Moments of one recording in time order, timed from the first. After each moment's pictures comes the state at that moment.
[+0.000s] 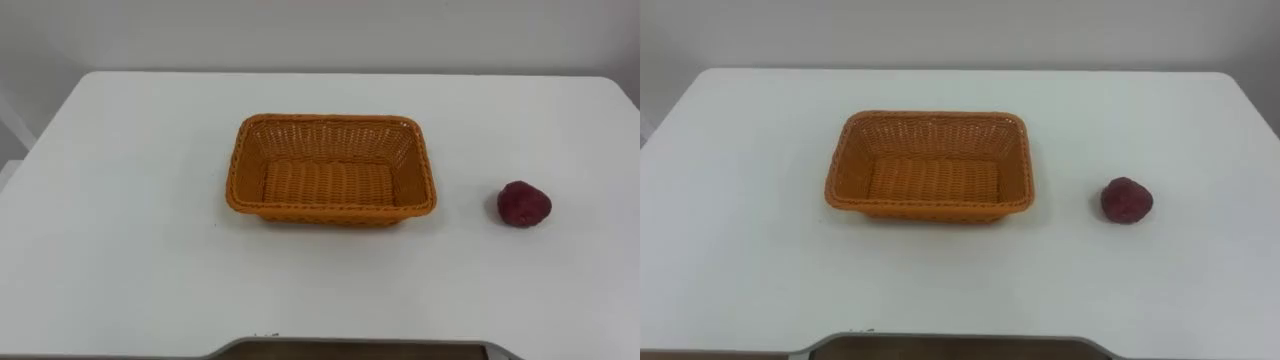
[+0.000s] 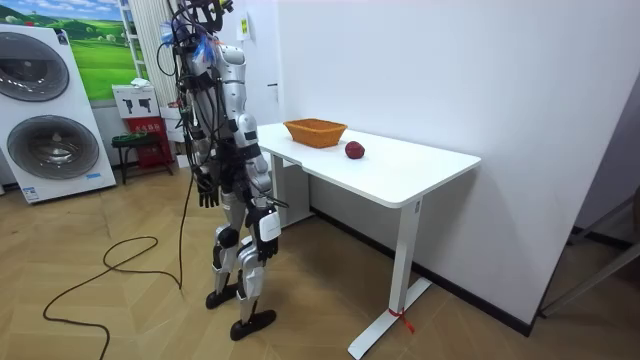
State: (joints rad) left arm 0.24 0.18 0.03 1.17 0.14 0.19 -0.01; right arm 0.14 -0.23 0.10 1.32 -0.09 0.17 0.11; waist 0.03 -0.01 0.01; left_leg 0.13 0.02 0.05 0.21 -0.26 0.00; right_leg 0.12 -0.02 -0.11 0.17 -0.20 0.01
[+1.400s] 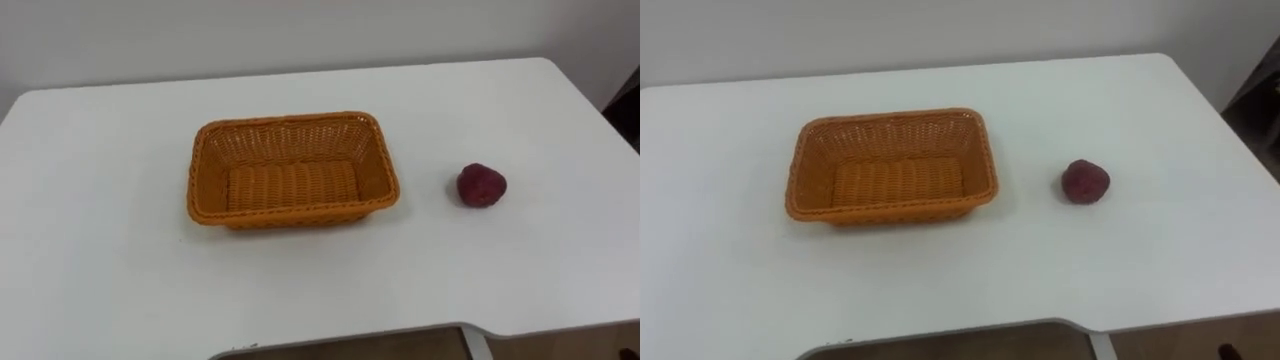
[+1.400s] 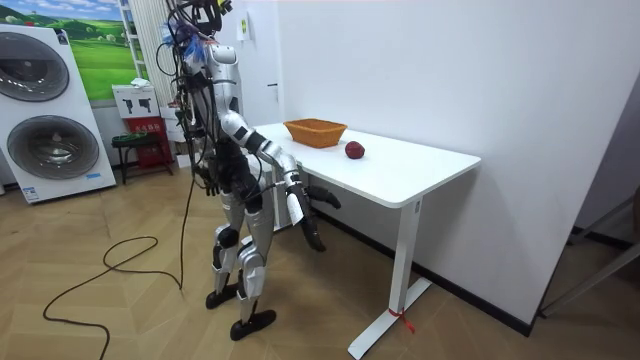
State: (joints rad) left arm 0.32 0.21 0.17 1.07 0.01 0.06 0.11; right arm 0.13 -0.23 -0.51 0.57 1.01 -0.12 -0.82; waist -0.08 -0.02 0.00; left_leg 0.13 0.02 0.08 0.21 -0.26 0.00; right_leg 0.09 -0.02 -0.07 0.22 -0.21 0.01
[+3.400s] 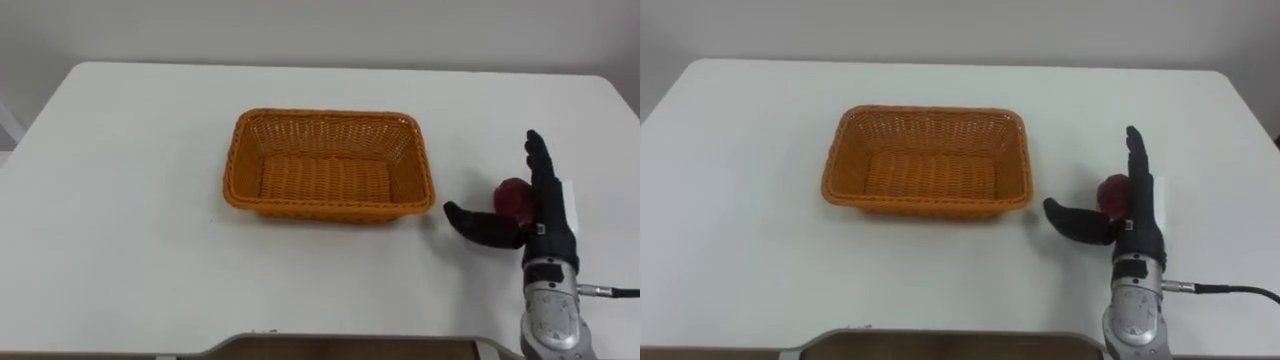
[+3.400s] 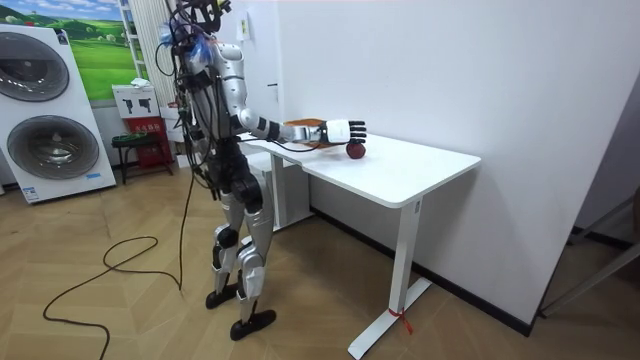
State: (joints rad) left arm 0.25 0.23 0.04 1.13 0.05 -0.03 0.03; right arm 0.09 -0.32 0.06 0.31 -0.01 -0.22 -0.41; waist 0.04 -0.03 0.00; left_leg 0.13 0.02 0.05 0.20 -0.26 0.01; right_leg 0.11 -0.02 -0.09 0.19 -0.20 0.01
